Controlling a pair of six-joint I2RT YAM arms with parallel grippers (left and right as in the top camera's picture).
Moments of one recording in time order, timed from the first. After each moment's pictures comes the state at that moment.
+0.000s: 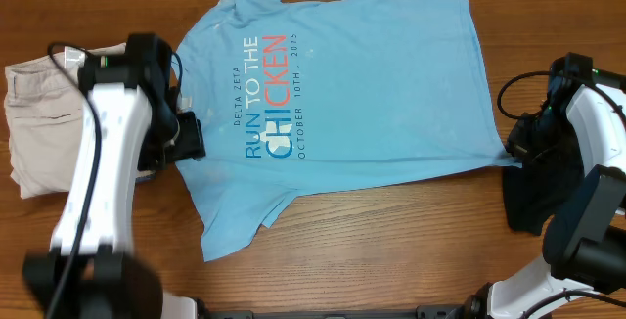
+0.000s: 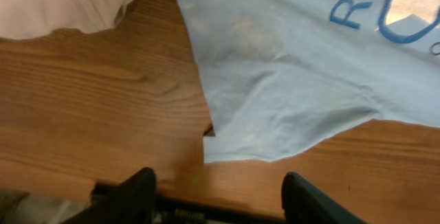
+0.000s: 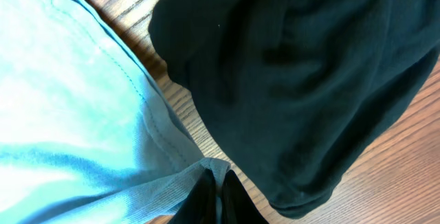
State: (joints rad) left arm 0.03 1.63 1.50 -1.47 -0.02 -0.26; right arm -0.33 1.84 1.39 -1.19 0.09 0.33
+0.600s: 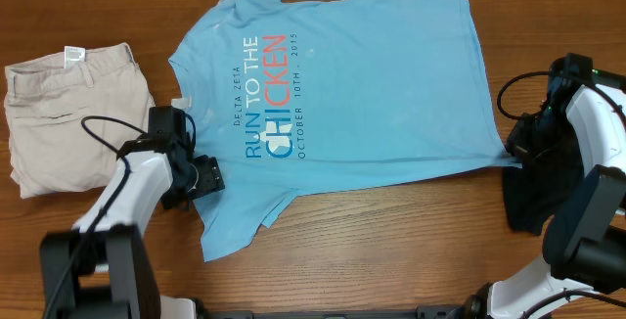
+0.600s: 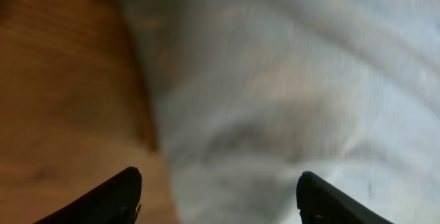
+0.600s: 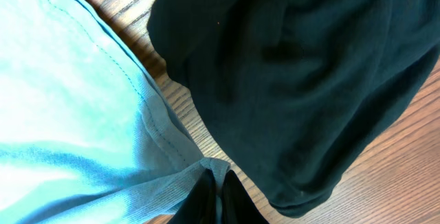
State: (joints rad) left arm 0.07 1.62 0.86 -0.70 0.04 -0.29; right arm -0.33 1.84 1.38 -1.19 0.09 0.33
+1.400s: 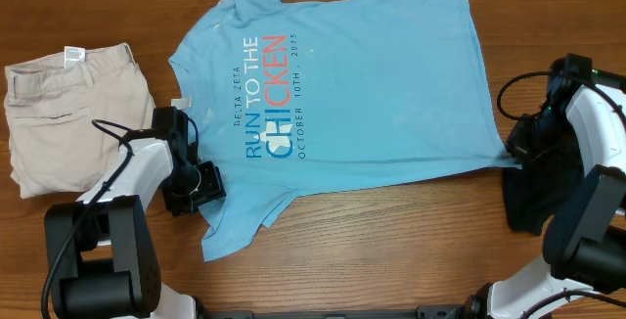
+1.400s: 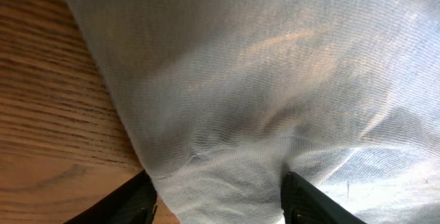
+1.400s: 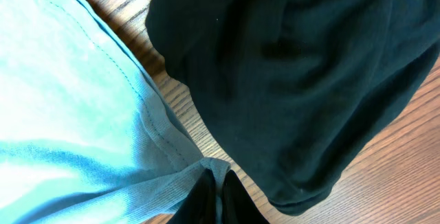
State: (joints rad) left arm 0.08 1.72 0.91 -0.87 0.13 -0.28; right arm -0.33 1.84 1.38 -1.20 0.09 0.33
